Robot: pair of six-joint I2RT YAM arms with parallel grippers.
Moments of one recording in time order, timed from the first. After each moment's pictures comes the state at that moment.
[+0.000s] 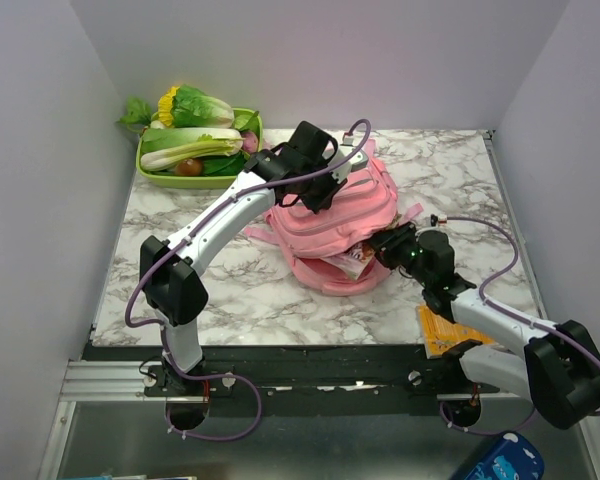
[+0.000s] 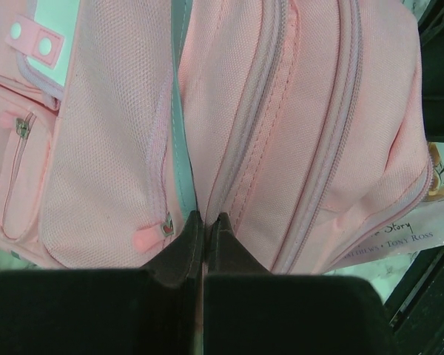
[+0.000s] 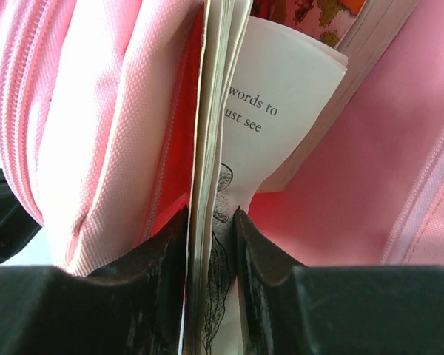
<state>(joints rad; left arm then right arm) -0.69 1.82 1.85 -0.85 0.26 0.26 0.44 1.11 0.36 0.46 -0.06 1.31</state>
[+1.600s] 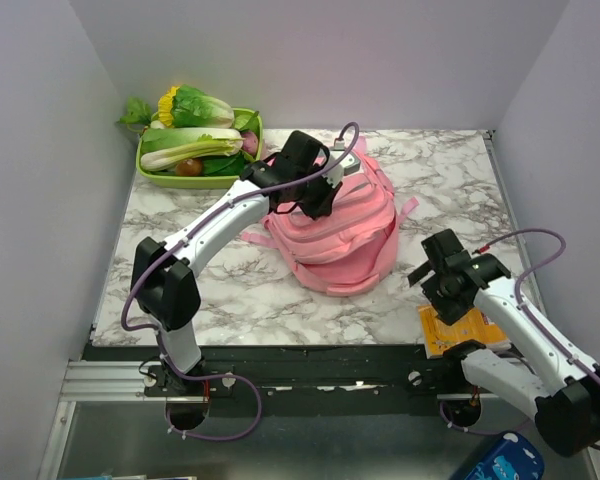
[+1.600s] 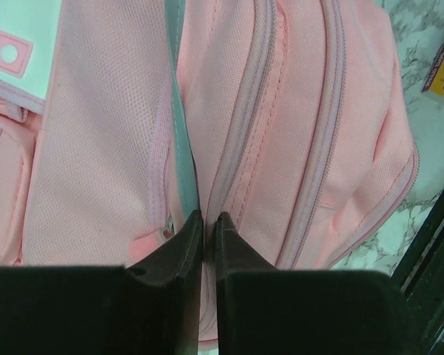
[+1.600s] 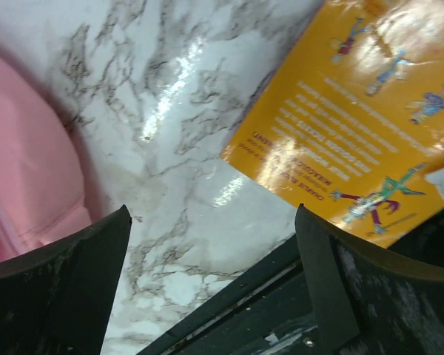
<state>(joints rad) -0.67 1.77 1.67 -0.69 0.34 0.19 0.38 0.92 0.70 -1.03 0.26 1.31</state>
